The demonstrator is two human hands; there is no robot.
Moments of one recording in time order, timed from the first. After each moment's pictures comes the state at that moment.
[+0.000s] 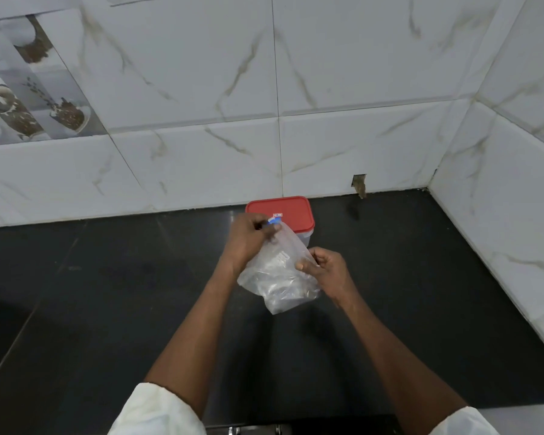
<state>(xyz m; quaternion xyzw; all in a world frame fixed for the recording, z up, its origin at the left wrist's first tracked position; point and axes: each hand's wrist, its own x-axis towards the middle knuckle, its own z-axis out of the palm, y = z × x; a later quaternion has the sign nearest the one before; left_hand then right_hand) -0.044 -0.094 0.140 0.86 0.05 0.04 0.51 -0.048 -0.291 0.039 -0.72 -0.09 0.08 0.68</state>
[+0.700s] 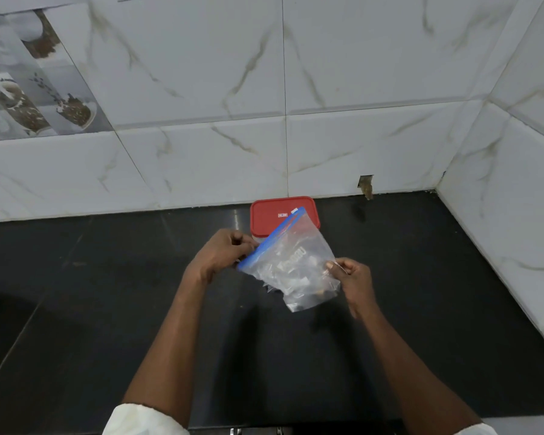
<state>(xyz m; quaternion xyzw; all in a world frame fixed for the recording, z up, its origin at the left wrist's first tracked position) -0.053 -0.027 0.119 0.82 0.07 -0.14 0.56 -0.048 -0.311 0.014 -0.66 0.07 0.04 0.75</state>
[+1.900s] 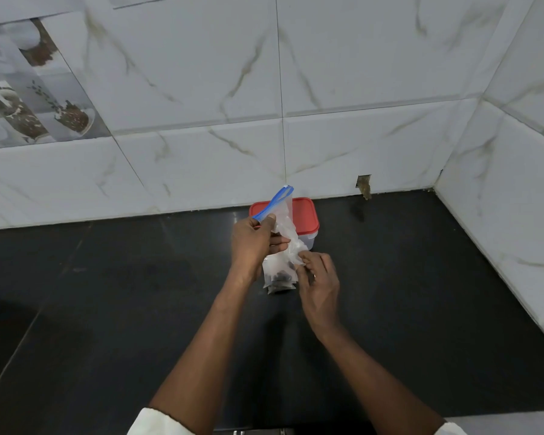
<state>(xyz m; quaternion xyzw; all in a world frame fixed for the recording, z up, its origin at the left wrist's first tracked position) -0.052 -0.110 0.137 0.67 0.19 0.05 0.71 -0.086 -0.239 0.035 -0.83 -0.06 -0.26 0.50</state>
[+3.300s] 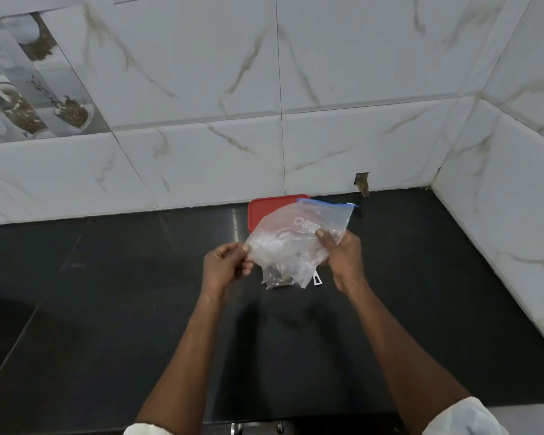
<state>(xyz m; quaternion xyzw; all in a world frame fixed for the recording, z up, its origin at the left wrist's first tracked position) -0.082 -0.051 0.074 0.63 0.22 0.02 0.74 -0.039 -0.283 0.077 -0.61 0.06 -0.02 0.79</state>
